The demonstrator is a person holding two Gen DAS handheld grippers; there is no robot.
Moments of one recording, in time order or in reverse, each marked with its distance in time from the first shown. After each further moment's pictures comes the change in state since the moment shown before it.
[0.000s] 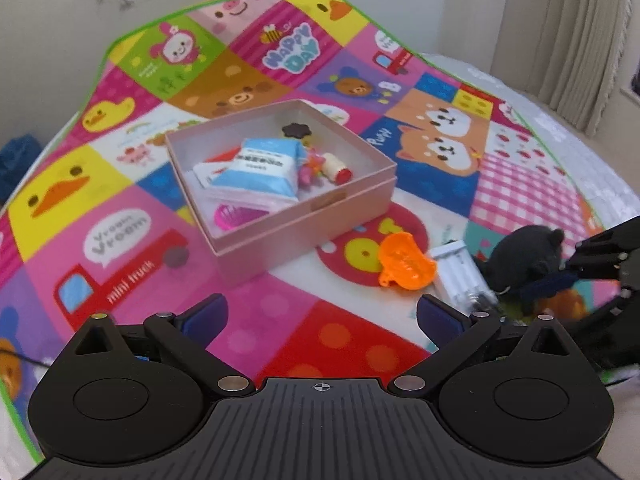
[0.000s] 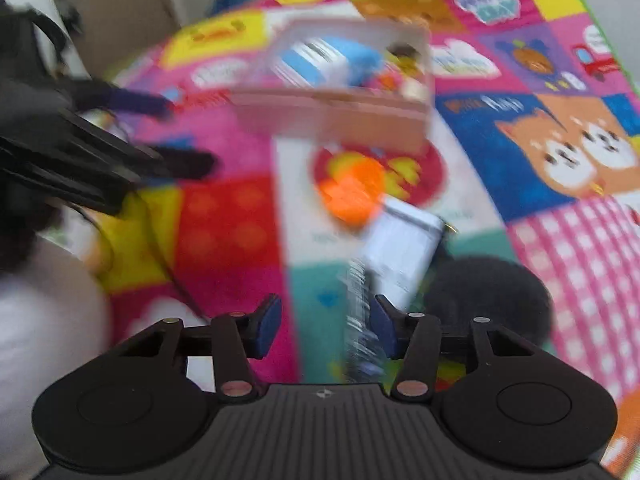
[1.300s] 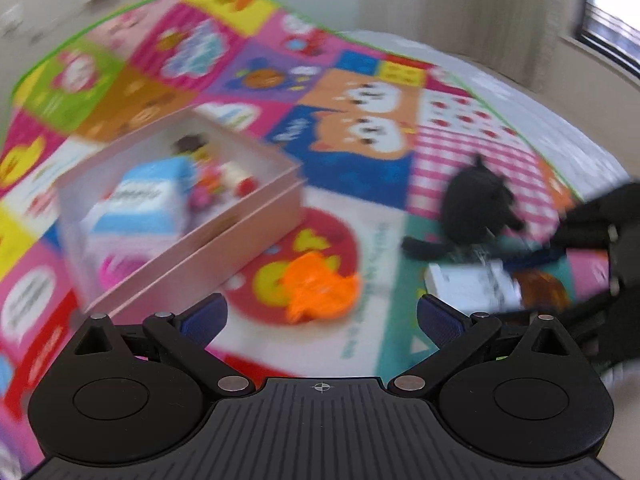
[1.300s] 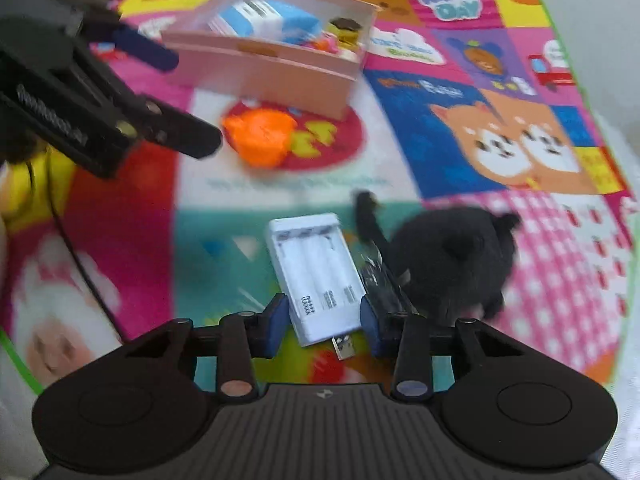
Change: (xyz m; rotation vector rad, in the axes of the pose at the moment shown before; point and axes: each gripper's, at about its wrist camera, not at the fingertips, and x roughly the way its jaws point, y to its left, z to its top) left arm 0.063 -0.051 0.018 0.247 0.020 -0.149; right arm 0.011 -0.029 -0.032 -0.103 0.012 -0.194
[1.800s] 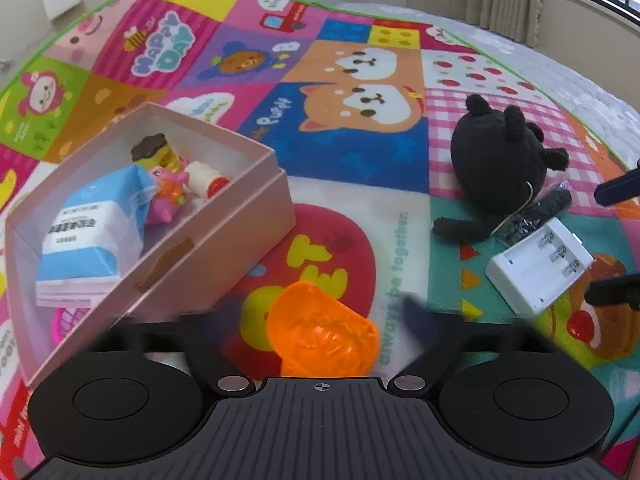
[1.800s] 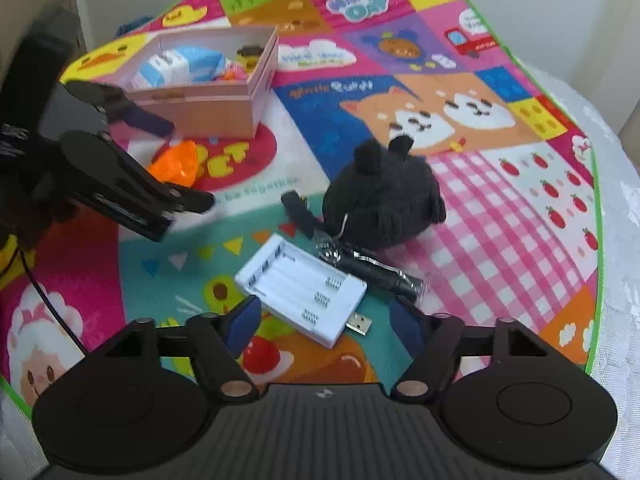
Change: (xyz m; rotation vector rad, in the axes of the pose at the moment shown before) left arm 0.073 -0.009 0.010 0.081 0.068 0.053; right arm -0.021 -0.045 -0.026 0.251 -0.096 0.008
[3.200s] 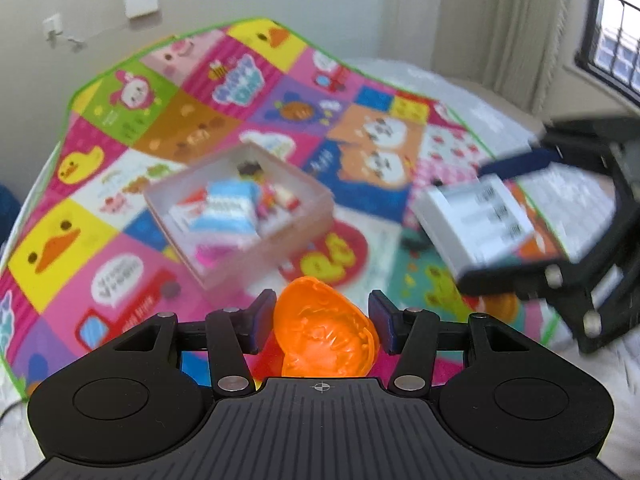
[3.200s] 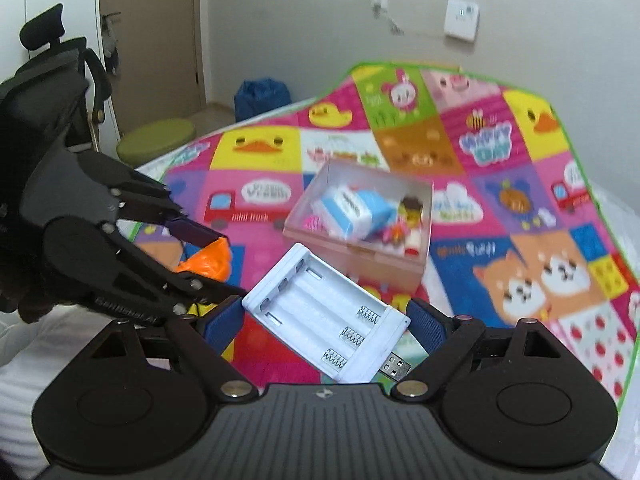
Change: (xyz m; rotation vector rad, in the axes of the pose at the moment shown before) left arm -0.211 0.038 -0.029 -0.187 -0.109 0.009; right arm -0.132 0.116 0.078 -0.231 -0.240 0.221
